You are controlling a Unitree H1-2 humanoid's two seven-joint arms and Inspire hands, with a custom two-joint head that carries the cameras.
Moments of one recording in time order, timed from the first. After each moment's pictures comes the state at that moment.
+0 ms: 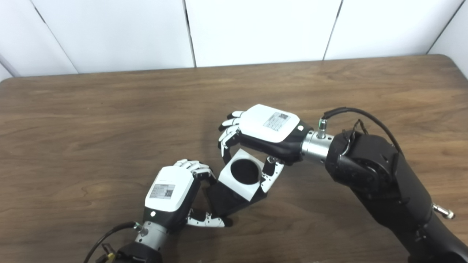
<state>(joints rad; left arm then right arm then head) 0.19 0.21 -0.35 -0.40 1.11 -0.01 -0.20 -0.36 -0.36 0.43 -0.58 -0.76 0.07 0.82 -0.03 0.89</state>
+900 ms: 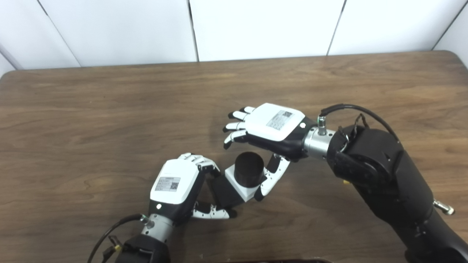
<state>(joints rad) 0.19 0.16 -0.35 -0.42 1.16 0.03 -0.20 -0.38 -0.34 0.40 -0.60 -0.92 0.08 1.01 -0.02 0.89</state>
